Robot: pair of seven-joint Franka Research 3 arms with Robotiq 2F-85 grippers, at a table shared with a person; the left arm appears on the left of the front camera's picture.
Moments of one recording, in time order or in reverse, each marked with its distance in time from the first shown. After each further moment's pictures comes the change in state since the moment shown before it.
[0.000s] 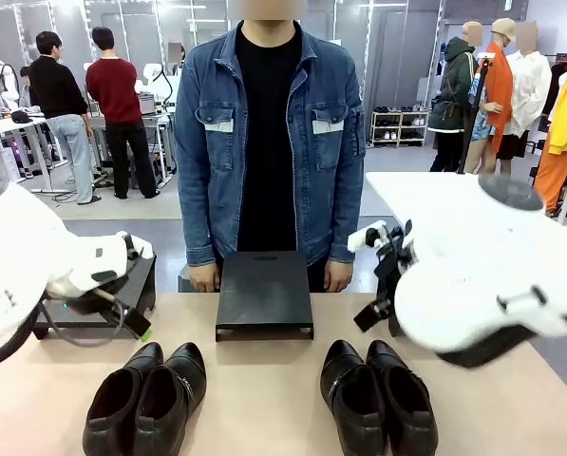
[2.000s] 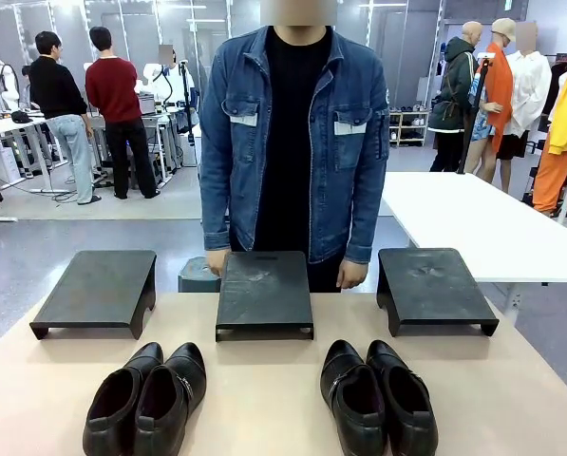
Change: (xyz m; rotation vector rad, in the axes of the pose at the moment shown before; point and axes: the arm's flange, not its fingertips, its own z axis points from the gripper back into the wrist) left arm -0.291 0.246 0.222 -0.854 -0.470 0.651; right arm -0.284 -0.265 0.166 0.827 -0.398 -0.660
